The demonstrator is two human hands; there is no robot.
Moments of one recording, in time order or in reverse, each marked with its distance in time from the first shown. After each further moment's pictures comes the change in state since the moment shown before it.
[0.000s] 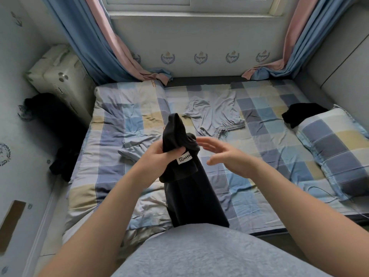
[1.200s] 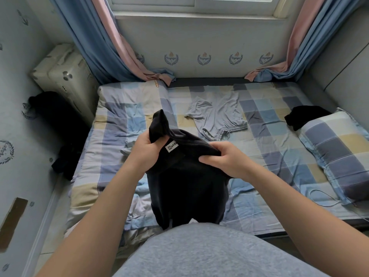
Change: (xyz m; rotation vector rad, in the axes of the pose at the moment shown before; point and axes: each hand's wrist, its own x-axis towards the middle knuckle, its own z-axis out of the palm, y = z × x) left_hand 0.014 0.000 -0.034 0.167 0.335 -0.016; right_hand 0.000 -0.011 0.023 -0.232 0.196 -0.072
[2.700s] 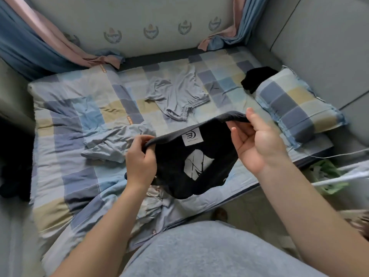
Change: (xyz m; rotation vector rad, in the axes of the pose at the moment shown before) left_hand -0.005 -0.056 0.071 0.260 0.103 0.258; right_hand -0.092 -0.033 -0.028 1.259 1.000 0.164
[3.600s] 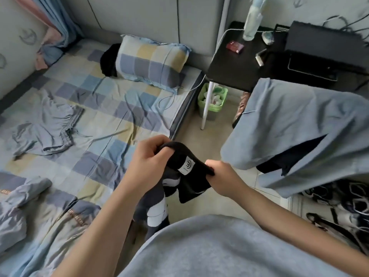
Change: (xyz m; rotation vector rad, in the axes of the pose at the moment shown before) left_hand -0.322 0.211 0.246 0.034 -1.188 0.165; right_hand -0.157 -0.012 -0.478 -1.136 0.290 -0.176
